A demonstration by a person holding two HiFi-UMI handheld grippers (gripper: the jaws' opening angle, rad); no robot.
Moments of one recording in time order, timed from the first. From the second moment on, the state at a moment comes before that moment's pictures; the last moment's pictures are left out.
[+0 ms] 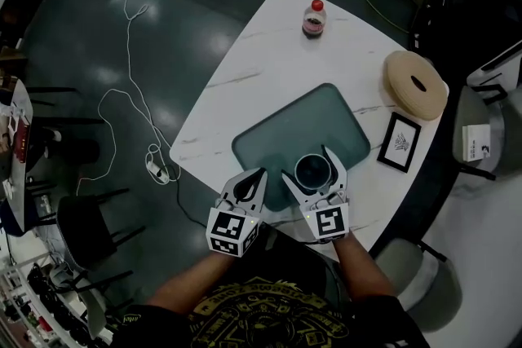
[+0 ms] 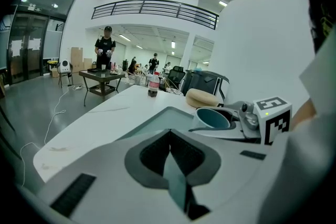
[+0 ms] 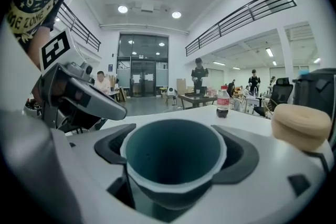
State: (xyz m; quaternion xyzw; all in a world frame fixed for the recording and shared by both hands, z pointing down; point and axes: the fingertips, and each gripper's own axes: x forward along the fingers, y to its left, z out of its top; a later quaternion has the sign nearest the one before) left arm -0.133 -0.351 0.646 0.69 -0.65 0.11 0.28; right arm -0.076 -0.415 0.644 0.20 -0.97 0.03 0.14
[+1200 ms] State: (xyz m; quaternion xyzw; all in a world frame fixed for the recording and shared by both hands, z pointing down) left arm -0.145 -0.256 0.564 0.74 -0.64 0.04 0.20; right arm -0.009 -0.317 0.555 0.38 -0.91 0.04 0.12
